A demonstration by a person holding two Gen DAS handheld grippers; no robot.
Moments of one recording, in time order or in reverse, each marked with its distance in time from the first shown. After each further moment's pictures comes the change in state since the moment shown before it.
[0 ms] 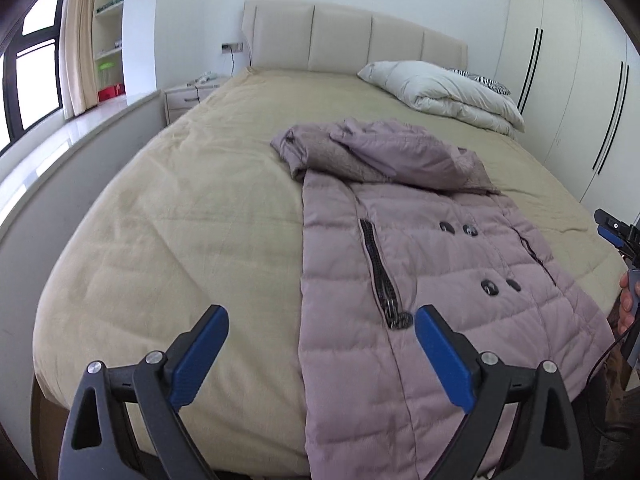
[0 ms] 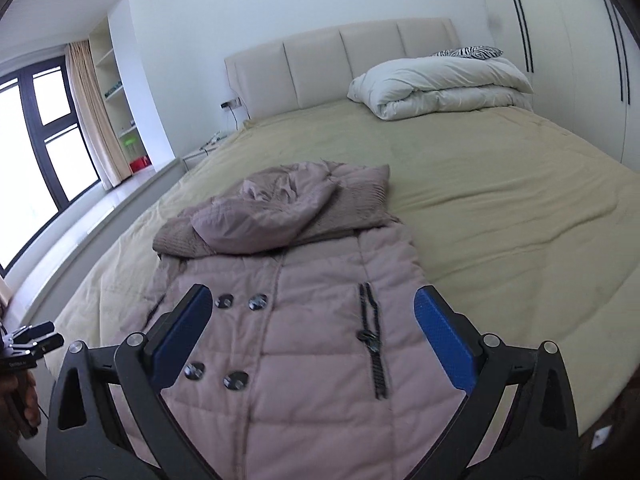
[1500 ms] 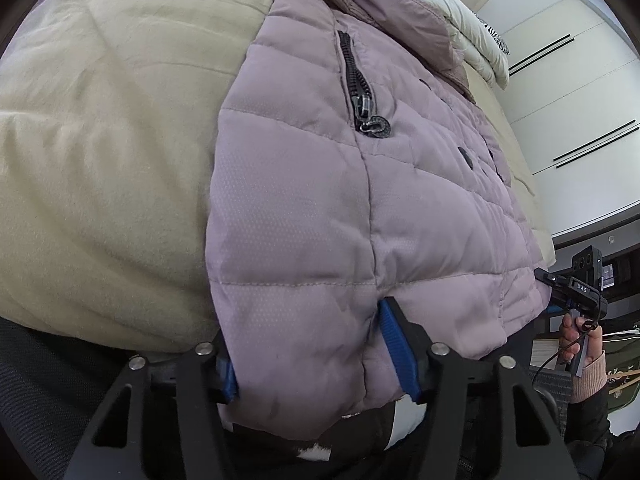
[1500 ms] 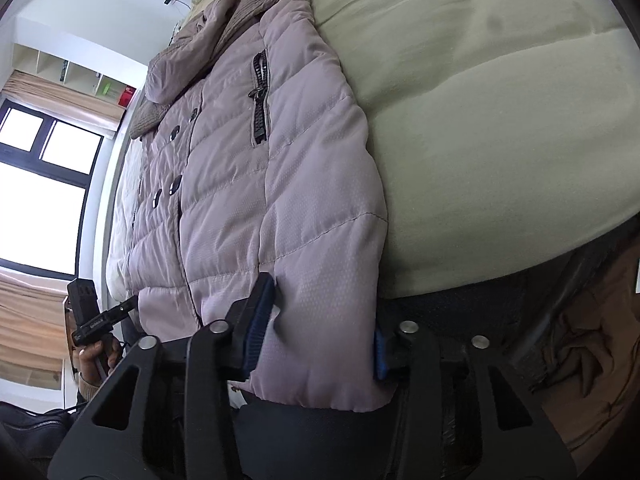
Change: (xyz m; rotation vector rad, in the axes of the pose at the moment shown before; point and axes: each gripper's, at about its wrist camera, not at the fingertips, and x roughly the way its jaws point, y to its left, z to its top) left arm 0.052 0.006 -0.081 -0.230 0.436 -0.326; right arm 0.001 -0.133 -0.124 0.381 0.644 0.194
